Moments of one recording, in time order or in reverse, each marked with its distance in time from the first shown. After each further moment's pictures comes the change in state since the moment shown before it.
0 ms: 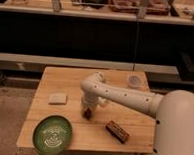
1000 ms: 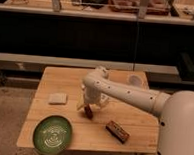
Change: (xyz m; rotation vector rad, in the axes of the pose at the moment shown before) arm 0.007 0.012 -0.023 -0.010 0.020 0.019
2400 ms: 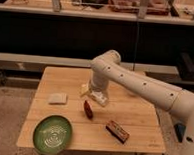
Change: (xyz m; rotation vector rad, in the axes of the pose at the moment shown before) arm 0.011 0.004 -0.109 0.027 0.069 0.043
